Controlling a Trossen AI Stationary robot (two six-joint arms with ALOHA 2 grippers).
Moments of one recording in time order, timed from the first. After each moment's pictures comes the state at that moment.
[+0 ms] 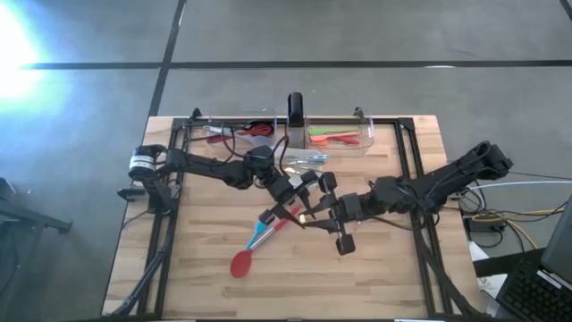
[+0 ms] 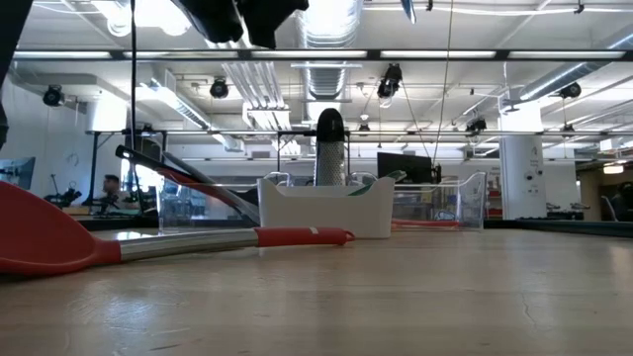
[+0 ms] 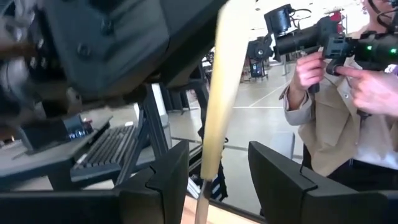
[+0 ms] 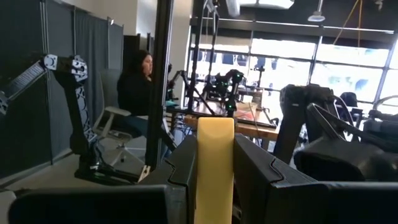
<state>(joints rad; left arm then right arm) 0.04 1.75 1.19 0.79 0.95 0.09 0.33 1.37 1.01 0.54 0.07 -0.09</state>
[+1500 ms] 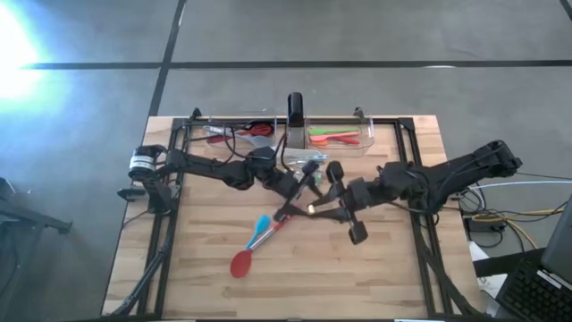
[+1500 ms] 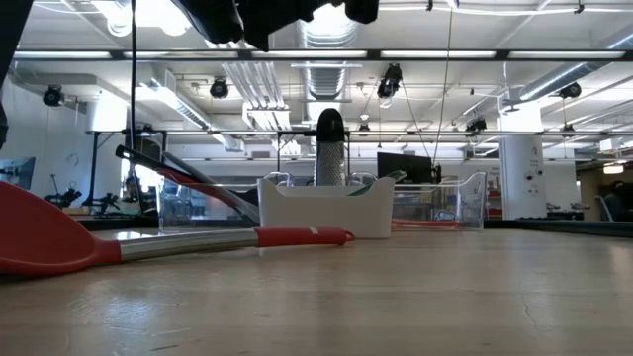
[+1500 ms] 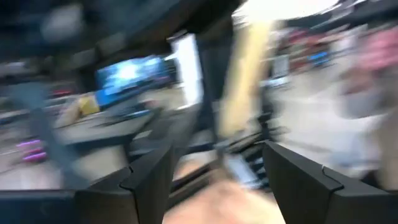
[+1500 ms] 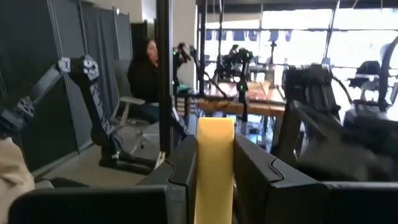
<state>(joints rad) 0.04 1.74 1.19 0.75 0.70 0.12 0.28 1.26 1.06 0.27 -0.02 0.02</state>
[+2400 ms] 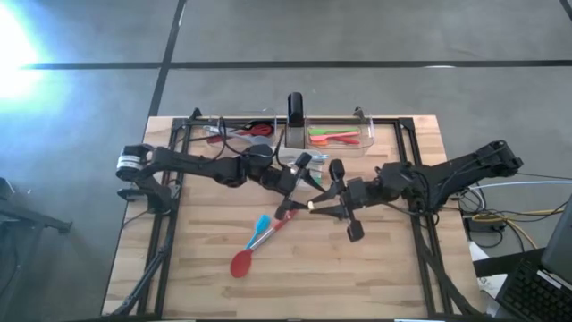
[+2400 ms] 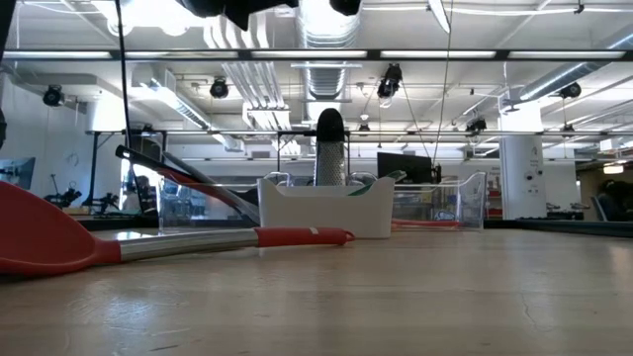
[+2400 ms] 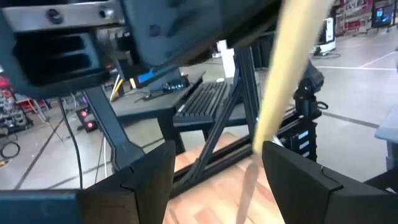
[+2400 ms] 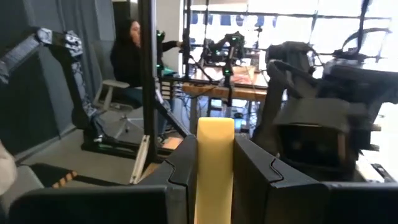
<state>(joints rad) 0.03 1.64 1.20 0.50 0.48 0.26 0.28 1.24 1.07 0.19 0.04 0.00</state>
